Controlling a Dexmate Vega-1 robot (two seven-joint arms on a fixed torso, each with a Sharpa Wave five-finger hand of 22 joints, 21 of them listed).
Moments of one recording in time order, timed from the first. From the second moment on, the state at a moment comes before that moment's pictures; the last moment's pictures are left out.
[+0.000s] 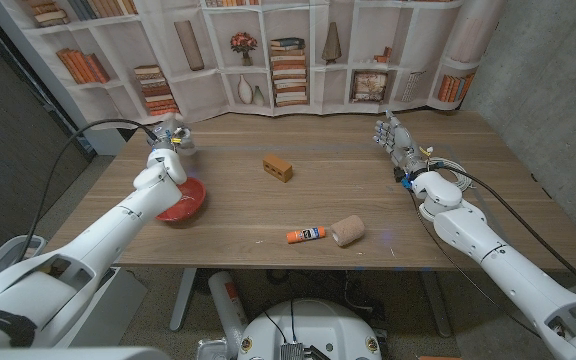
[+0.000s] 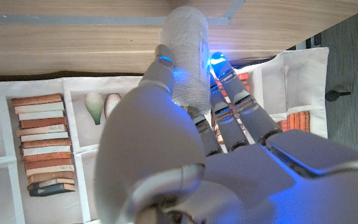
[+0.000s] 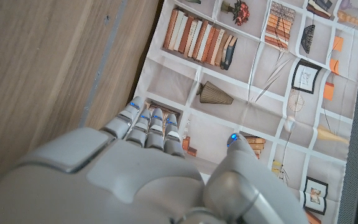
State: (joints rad) left arm 0.67 0.64 0.44 -1.42 0.45 0.55 0.29; left_hand 1.24 0.05 0.29 -0.16 0.18 0.69 -0.08 0.34 0.20 0.70 -0.14 0.26 0.21 0.73 -0.07 0.27 0.20 0.75 -0.08 0.47 0.18; right arm -0.88 -0.57 -0.37 -1.50 0.60 0.15 -0.09; right_hand 0.13 0.00 0.25 -0.02 0.22 0.19 0.08 0.19 0.18 0.18 0.10 0.20 0.18 0.11 0.05 0.19 0.18 0.21 -0.03 0.20 0.18
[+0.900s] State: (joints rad) left arm 0.83 0.76 0.35 -1.65 0.37 0.52 0.20; left_hand 1.24 0.05 0.29 -0.16 0.18 0.70 -0.08 0.33 0.20 0.71 -0.14 0.25 0.21 0.73 -0.07 0.25 0.21 0.74 -0.08 0.47 0.18; right arm -0.88 -0.58 -0.37 -1.53 0.60 0.12 -0.11; right_hand 0.13 0.00 0.25 -0.02 0.22 0.19 0.08 0.19 0.18 0.19 0.11 0.20 0.18 0.11 0.05 0.19 0.18 0.21 -0.03 0.20 0.18
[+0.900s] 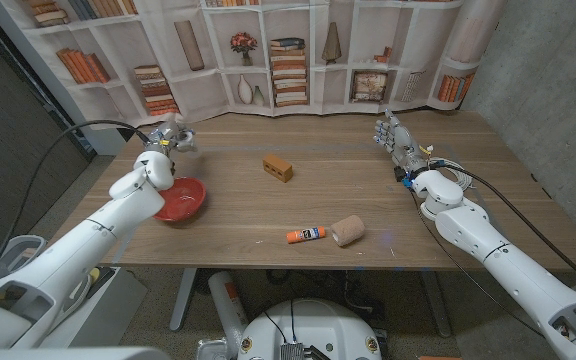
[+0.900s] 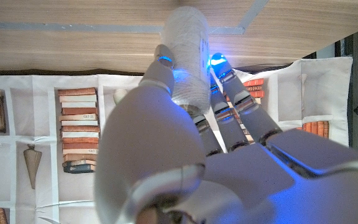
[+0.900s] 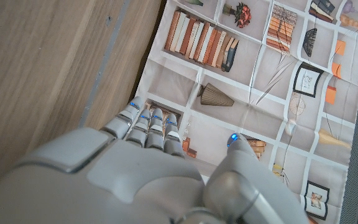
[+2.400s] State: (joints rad) left arm 1.00 0.84 0.24 -1.85 0.34 0.57 0.20; left_hand 1.24 0.05 0.28 -0.16 0.17 0.70 -0.07 0.31 0.20 0.71 -0.14 0.23 0.21 0.73 -0.07 0.24 0.21 0.73 -0.07 0.47 0.18; right arm -0.89 -0.59 -0.36 -1.55 0.59 0.12 -0.12; right_hand 0.13 0.00 0.24 -0.02 0.22 0.19 0.09 0.19 0.18 0.19 0.10 0.20 0.18 0.11 0.05 0.19 0.18 0.21 -0.03 0.20 0.18
